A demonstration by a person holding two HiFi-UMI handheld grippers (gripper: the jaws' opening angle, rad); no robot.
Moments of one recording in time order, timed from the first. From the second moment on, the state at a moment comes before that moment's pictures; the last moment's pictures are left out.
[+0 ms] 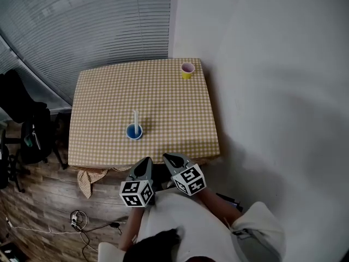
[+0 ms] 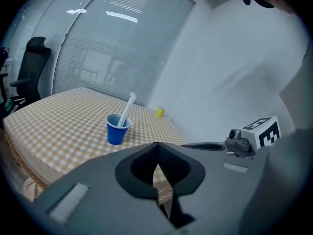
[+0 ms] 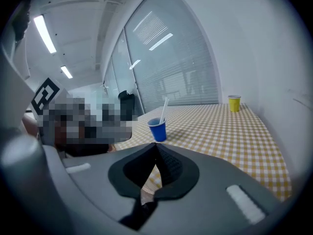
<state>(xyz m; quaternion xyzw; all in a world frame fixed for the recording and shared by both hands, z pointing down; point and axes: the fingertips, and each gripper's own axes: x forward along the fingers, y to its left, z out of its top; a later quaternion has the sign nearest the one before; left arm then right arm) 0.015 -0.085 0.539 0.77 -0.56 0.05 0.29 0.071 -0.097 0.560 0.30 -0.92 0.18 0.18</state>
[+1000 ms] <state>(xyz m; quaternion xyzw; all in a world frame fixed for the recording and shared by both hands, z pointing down) -0.061 -0.169 0.535 0.76 -0.58 0.02 0.30 0.014 -0.190 0.565 0.31 -0.90 0.25 0.18</state>
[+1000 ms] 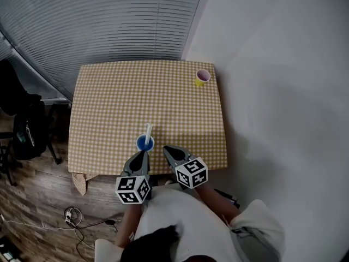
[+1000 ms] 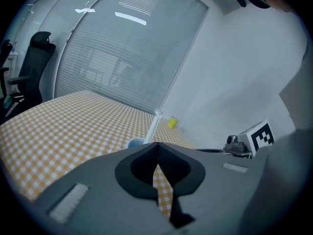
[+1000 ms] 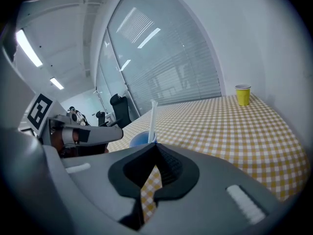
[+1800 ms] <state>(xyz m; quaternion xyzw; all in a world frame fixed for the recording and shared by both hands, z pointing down) -0.105 -0.209 0.530 0.76 -0.58 0.03 0.29 -0.019 -0.226 0.551 0.33 -0.89 0.28 0.14</state>
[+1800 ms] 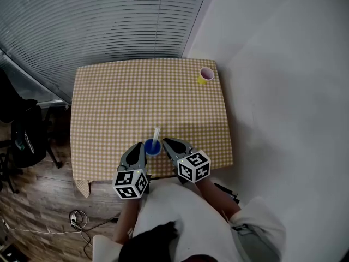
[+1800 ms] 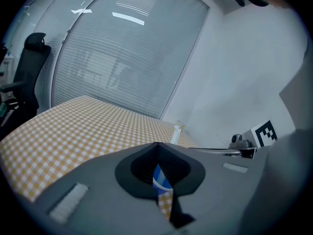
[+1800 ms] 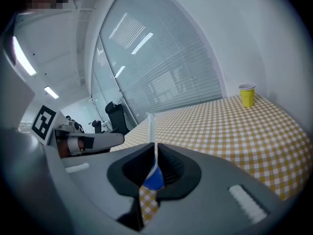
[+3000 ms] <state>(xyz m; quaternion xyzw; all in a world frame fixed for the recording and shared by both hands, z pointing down) -0.138 -0.221 0.534 0.76 -0.58 0.01 0.31 -0.056 -0.241 0.554 0.32 -0.89 0.28 0.15</state>
